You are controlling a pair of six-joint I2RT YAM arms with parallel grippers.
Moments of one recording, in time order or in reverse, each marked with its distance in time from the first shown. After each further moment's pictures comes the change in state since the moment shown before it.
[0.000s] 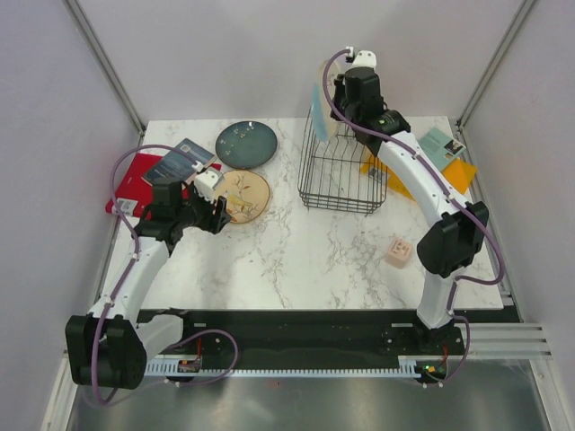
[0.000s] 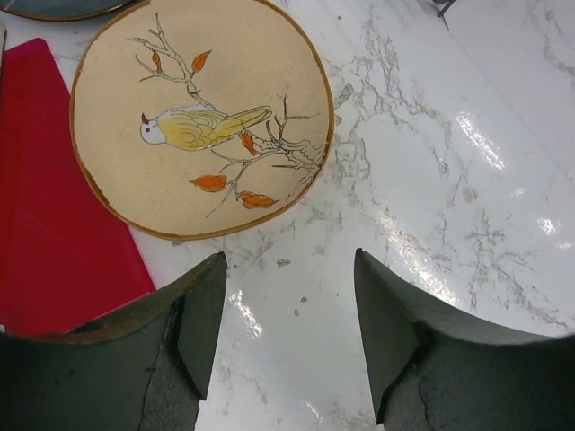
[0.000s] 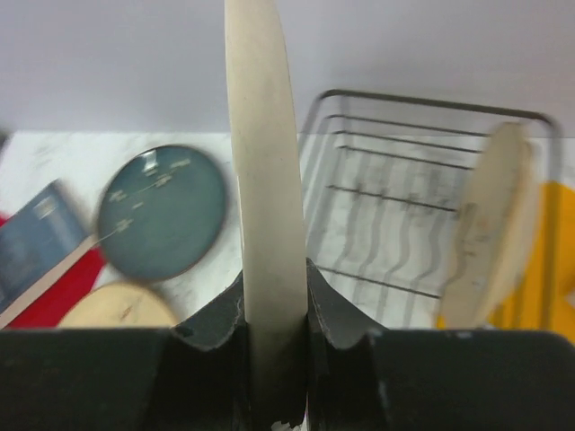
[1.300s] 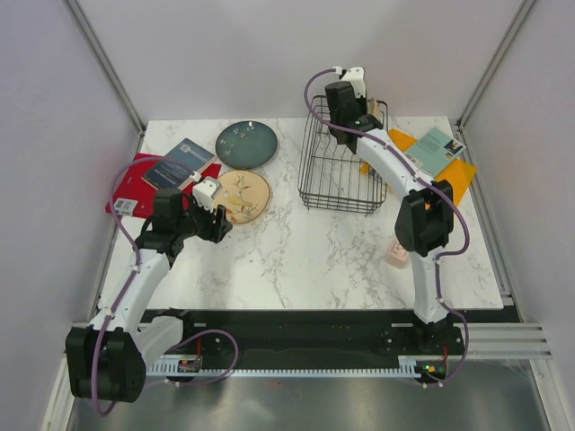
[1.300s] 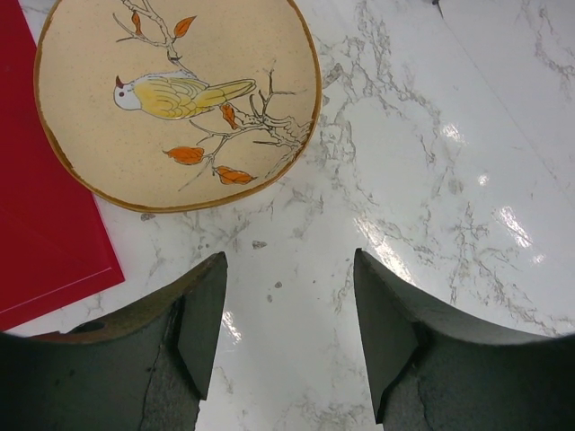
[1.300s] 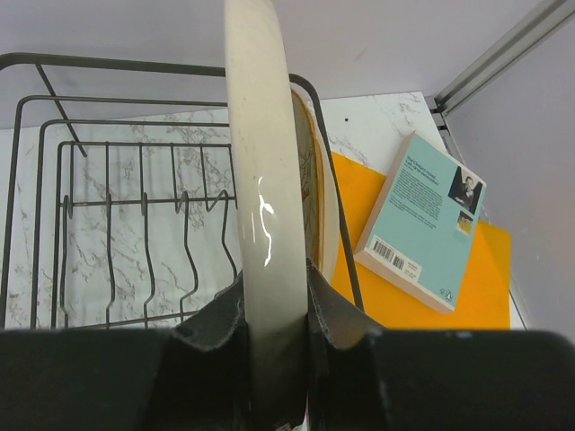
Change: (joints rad) left arm -0.019 -0.083 -0.106 0.049 -0.020 -0.097; right arm -0.005 0.266 0.103 -0.019 0.649 -0.227
